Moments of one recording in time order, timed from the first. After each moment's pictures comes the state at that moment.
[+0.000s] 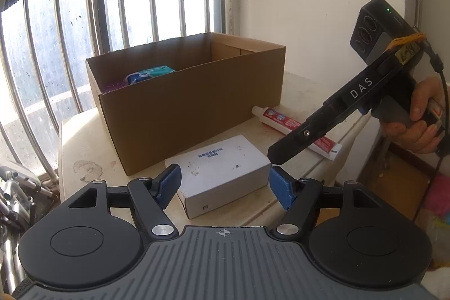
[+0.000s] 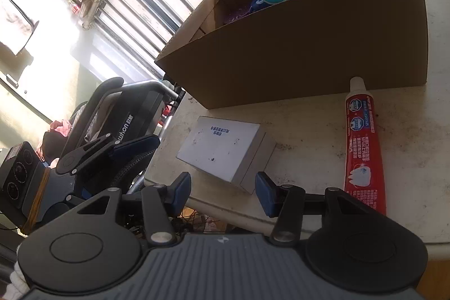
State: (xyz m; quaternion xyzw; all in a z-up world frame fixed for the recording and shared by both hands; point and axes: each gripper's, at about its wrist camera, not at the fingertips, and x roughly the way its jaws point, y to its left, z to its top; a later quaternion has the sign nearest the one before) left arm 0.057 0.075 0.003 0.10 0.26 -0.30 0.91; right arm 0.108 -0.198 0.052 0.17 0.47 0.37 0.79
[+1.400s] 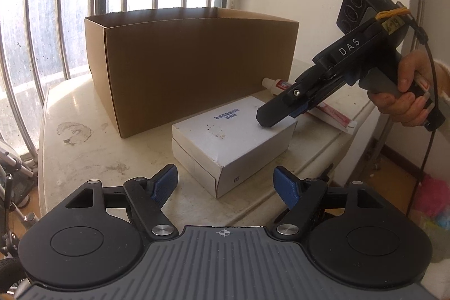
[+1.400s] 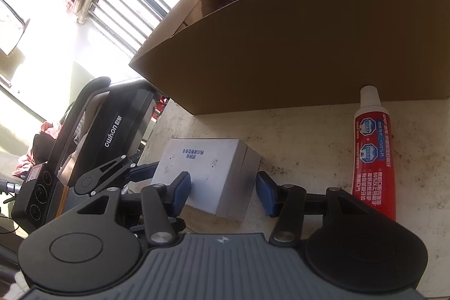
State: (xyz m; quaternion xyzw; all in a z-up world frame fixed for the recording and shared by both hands) left arm 0.070 0.092 -0.051 0.06 0.28 -0.32 0.90; right arm 0.142 -0.185 0.032 0.16 0.48 0.37 0.78
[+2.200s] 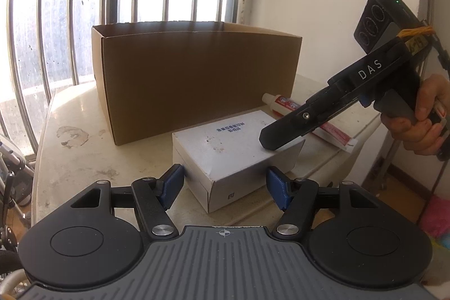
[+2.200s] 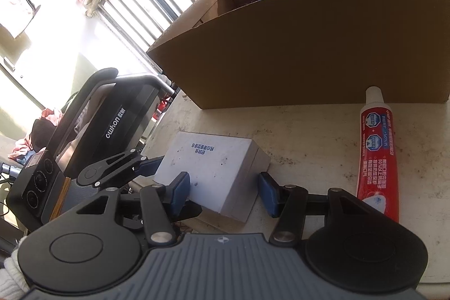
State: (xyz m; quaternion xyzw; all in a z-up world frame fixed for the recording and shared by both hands) left arm 0.062 0.073 -0.054 0.03 0.25 -0.29 0.92; right arm 0.118 -0.183 0.039 0.13 0.45 0.38 0.80
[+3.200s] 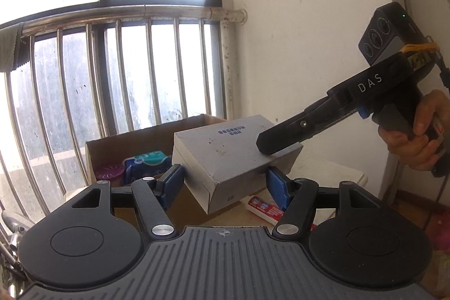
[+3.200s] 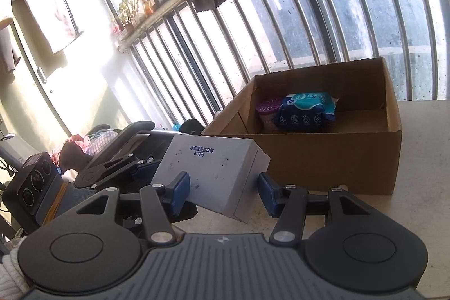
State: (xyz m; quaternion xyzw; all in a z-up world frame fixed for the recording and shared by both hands) left arm 0.045 0.020 0.050 0.08 0.12 -0.28 0.95; right arm 0.080 -0.231 0.150 0.11 0.31 0.40 0.86
